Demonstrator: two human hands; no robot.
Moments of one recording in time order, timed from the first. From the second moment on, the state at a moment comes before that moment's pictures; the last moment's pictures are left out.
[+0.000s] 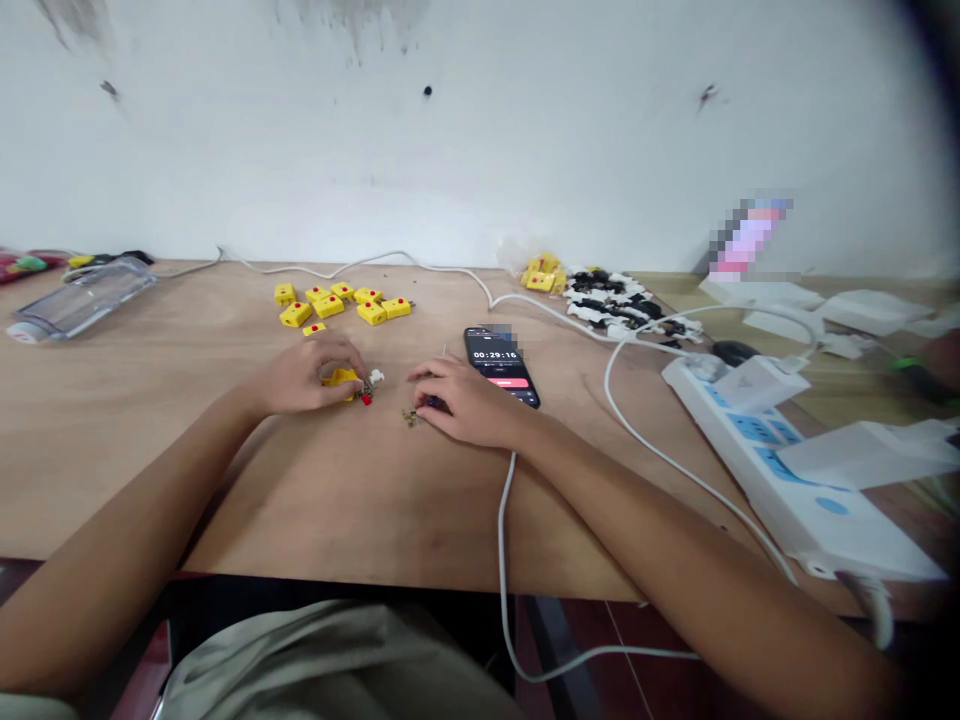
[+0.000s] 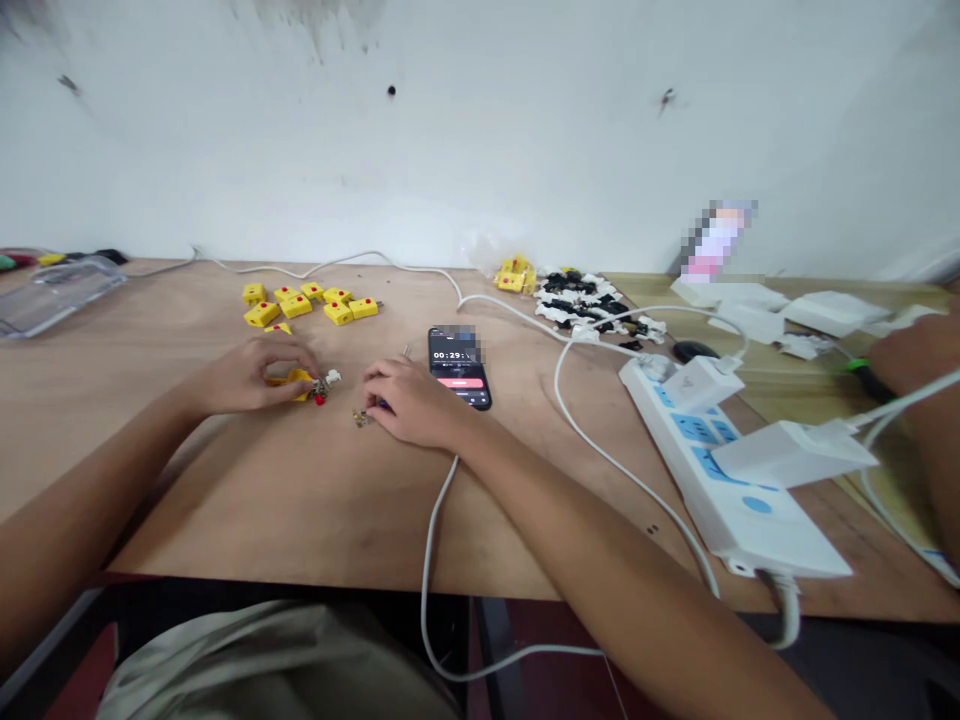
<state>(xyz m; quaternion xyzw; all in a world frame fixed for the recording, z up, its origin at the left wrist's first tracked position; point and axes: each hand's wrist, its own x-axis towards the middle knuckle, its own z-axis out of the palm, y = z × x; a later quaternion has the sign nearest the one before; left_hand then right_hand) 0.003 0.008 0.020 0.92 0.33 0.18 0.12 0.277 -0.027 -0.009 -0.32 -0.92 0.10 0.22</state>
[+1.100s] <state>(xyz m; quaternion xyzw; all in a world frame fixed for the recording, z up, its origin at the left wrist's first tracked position) 0.012 0.007 0.008 0.94 0.27 0.14 0.12 0.274 -0.026 -0.012 -0.30 -0.92 0.11 0.23</state>
